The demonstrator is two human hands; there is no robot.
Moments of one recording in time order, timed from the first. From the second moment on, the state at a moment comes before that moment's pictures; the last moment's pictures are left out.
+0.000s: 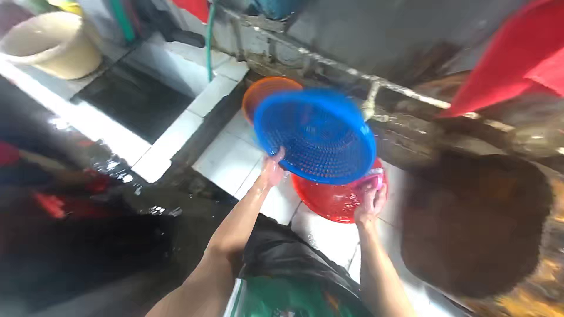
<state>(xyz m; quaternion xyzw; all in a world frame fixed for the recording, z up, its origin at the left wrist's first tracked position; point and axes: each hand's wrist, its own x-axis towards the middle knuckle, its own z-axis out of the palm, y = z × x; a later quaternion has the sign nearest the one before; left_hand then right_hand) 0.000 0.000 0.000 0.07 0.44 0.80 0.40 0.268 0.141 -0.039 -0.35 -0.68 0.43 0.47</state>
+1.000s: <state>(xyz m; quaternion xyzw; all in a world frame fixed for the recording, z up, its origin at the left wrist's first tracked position) -0.122 -0.026 0.038 0.52 0.79 0.32 -0.07 0.232 0.124 -0.154 -0.46 -0.81 0.23 -0.29</state>
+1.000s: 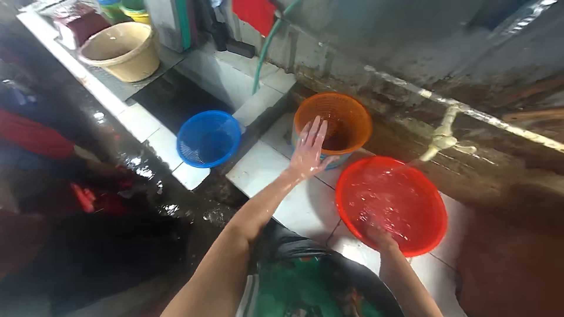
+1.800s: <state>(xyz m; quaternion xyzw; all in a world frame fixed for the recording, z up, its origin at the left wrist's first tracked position) -0.099 -0.025 -0.016 0.64 0.75 0.04 0.15 0.214 0.138 -0.140 -0.61 -0.73 0.24 -0.19</state>
